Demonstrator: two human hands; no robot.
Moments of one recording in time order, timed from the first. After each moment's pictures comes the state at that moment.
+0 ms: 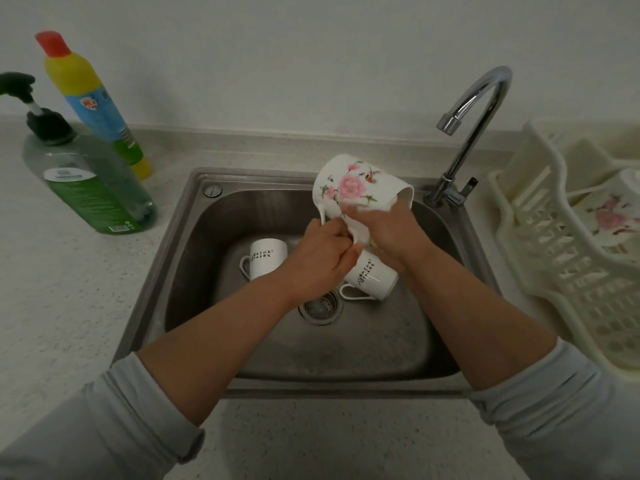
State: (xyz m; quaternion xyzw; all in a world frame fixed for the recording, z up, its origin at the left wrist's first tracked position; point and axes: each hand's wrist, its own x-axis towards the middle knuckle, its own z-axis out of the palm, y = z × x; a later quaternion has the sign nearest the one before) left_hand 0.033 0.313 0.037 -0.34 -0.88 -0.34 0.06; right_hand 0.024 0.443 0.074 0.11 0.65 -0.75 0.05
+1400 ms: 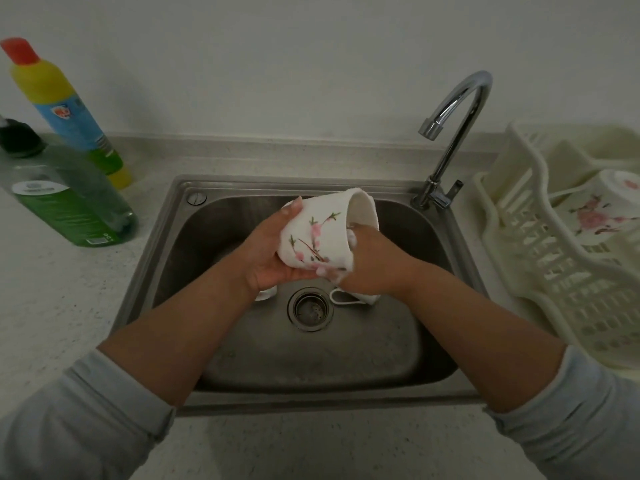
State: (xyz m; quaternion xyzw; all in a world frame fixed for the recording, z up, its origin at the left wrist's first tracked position) left_hand -0.005 0.288 0.040 0.00 -0.38 -0.81 -0.45; right_hand 0.042 0.456 0.072 -0.20 0.92 -0.34 0.09
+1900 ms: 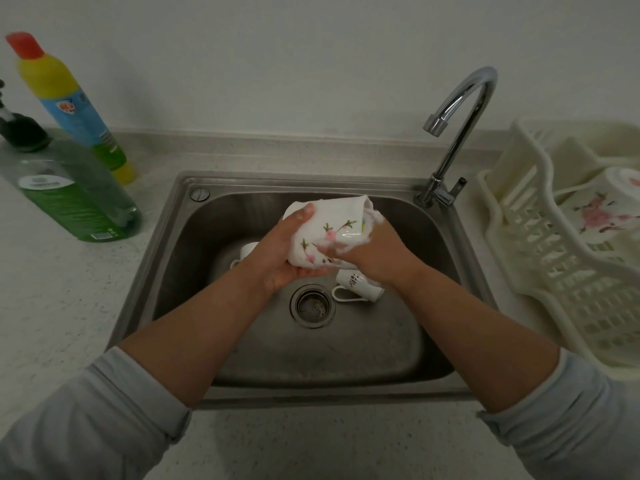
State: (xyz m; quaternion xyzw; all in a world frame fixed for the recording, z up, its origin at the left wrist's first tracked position) left_hand 0.009 0.299 0.038 0.07 -0.53 -0.79 -0.29; right_hand 0.040 0.450 0.063 -0.03 0.78 -0.63 0.07
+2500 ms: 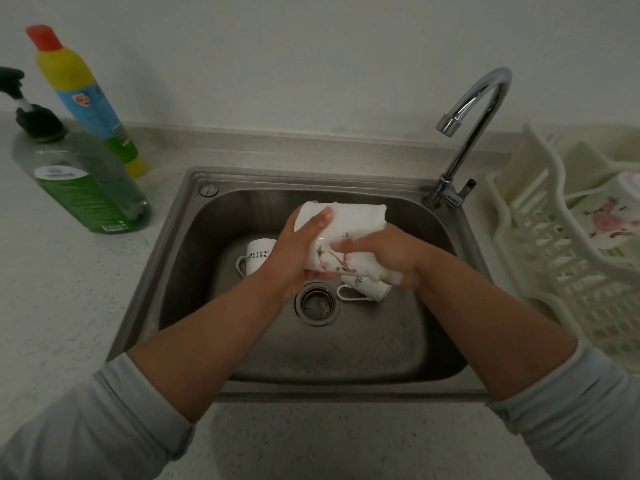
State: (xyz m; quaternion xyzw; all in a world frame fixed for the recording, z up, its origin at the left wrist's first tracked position) left_hand 0.025 0.305 0.035 0.04 -0.56 -0.80 -0.22; right_hand 0.043 0.454 0.083 0.05 0.69 -0.67 0.29
